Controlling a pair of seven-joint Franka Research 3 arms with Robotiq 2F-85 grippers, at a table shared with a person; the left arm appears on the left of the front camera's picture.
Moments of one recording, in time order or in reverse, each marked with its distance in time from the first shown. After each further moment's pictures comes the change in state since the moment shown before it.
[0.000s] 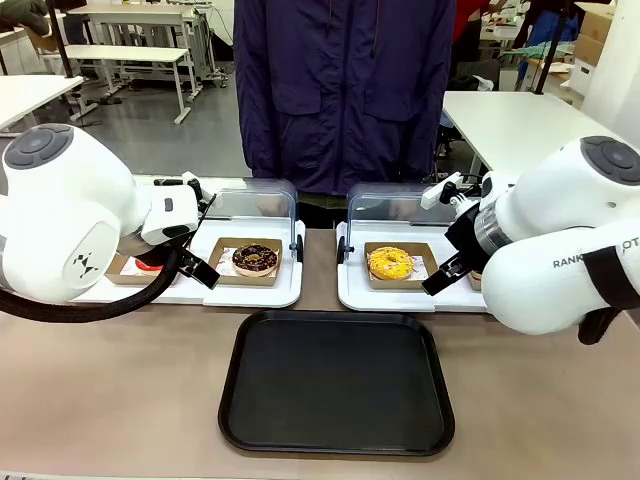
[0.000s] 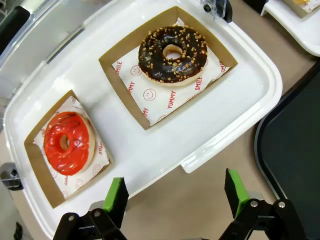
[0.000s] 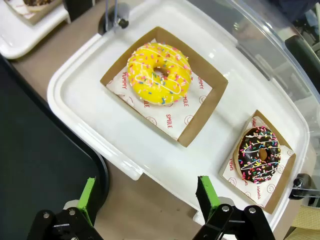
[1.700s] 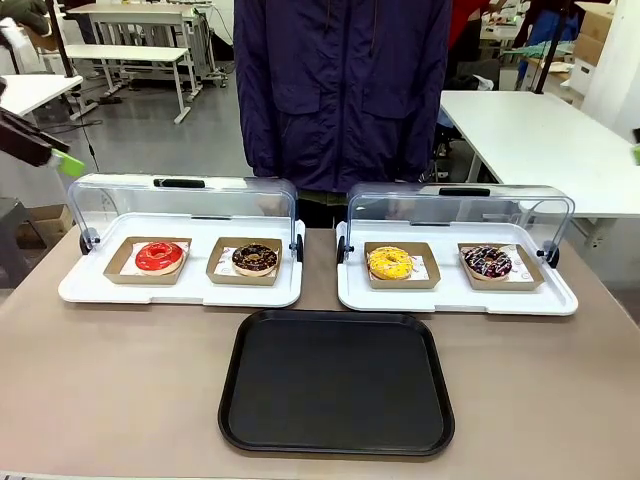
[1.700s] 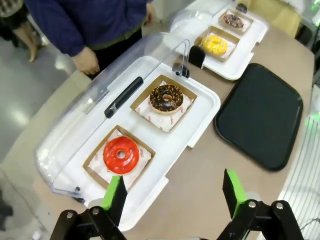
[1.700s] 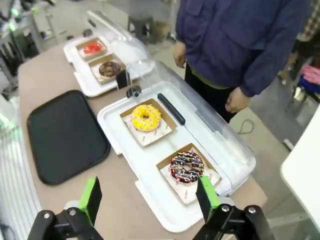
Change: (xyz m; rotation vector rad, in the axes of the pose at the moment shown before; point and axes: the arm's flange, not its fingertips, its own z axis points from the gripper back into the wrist) left arm -0.024 0.184 0.200 -0.359 -0.305 -0.173; right arm -0.069 -0.259 0.231 0.390 -0.429 0.152
